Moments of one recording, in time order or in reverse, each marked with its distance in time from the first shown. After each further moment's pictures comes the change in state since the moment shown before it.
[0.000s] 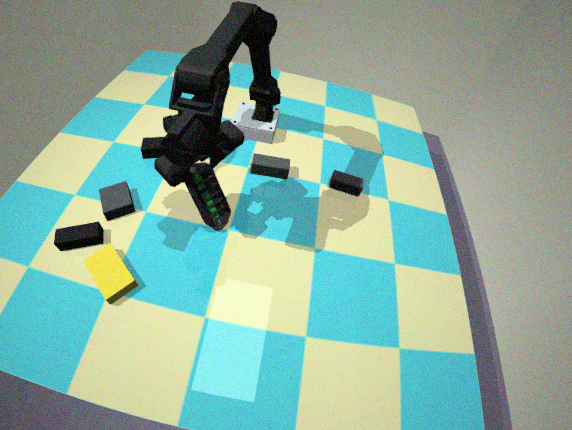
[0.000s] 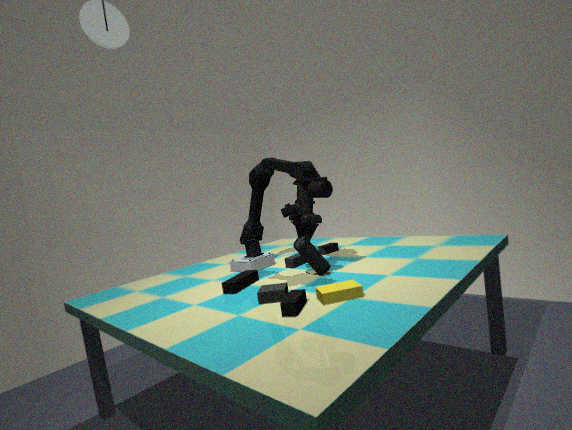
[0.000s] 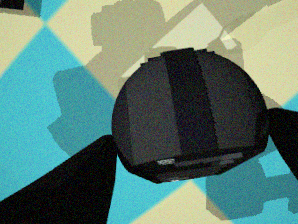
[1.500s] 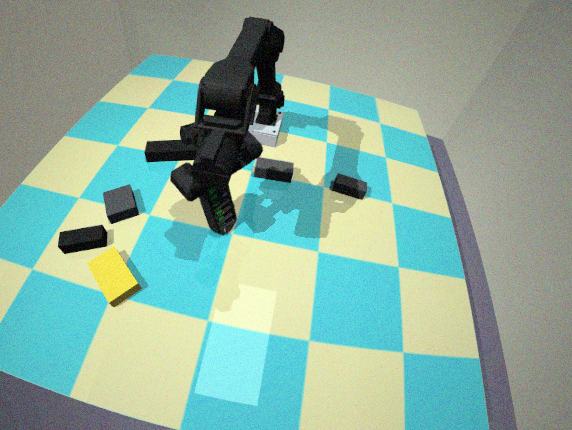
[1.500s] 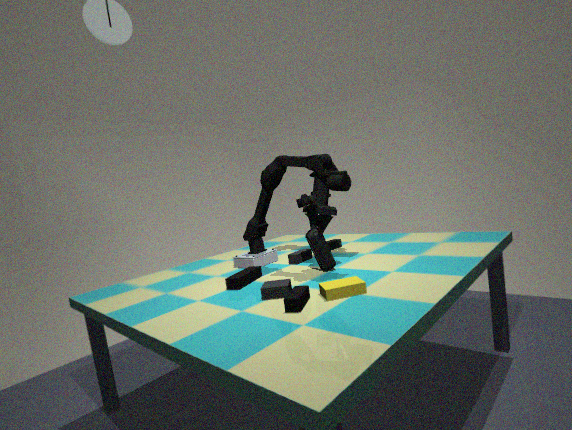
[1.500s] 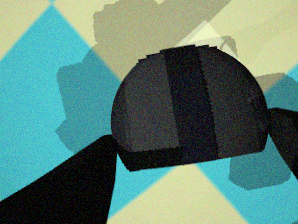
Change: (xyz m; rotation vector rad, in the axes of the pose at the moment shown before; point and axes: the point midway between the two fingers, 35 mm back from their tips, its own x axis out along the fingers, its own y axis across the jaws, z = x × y) arm -0.015 0.000 -0.037 -0.002 -0.082 0.006
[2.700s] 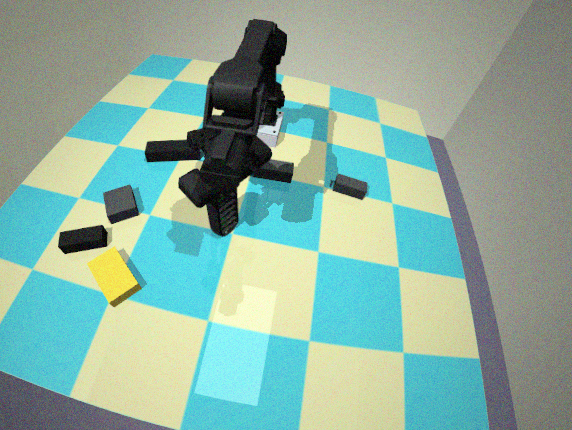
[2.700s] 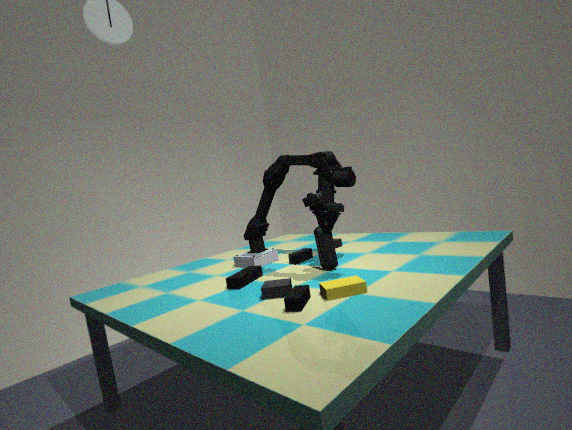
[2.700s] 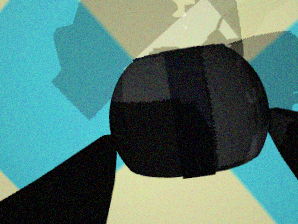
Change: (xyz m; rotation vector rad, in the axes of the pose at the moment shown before) arm -0.010 0.001 -0.027 -0.001 0.085 0.006
